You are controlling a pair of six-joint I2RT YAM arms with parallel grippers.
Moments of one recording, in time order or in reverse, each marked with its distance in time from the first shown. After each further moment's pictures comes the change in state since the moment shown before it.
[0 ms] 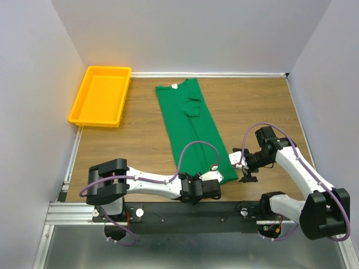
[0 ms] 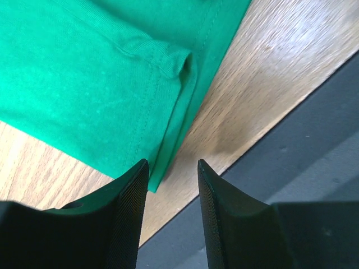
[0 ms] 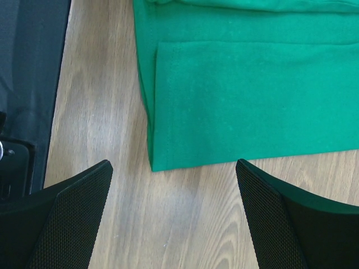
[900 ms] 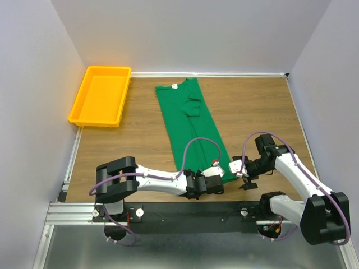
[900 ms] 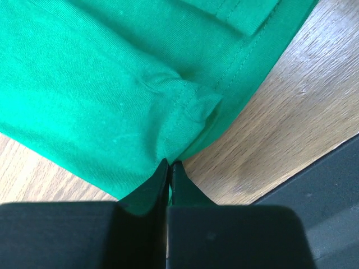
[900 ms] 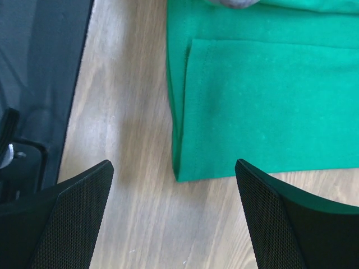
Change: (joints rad) left arm 0.052 0.094 0.039 0.024 -0.037 0.011; right arm 0.000 -0.037 -0.109 0.022 -0.007 -0.050
